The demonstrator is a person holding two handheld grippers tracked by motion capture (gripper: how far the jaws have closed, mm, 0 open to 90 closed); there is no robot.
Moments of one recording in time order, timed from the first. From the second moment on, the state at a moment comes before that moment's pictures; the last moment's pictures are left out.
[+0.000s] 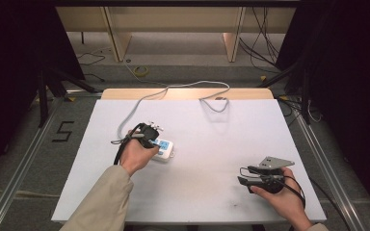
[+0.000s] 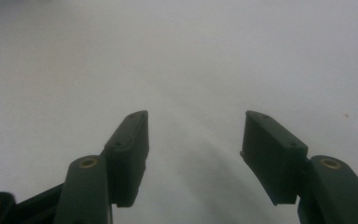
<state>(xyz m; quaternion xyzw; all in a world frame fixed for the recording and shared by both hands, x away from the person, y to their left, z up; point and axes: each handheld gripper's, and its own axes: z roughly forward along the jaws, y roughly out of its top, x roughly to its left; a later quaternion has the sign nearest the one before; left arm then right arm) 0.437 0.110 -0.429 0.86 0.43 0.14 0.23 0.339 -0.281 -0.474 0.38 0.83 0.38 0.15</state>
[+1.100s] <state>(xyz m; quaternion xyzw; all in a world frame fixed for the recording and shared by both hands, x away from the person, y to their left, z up) 0.447 0.102 -0.435 0.87 0.43 0.12 0.21 0.339 -0.281 -0.474 0.38 0.83 0.37 0.15</state>
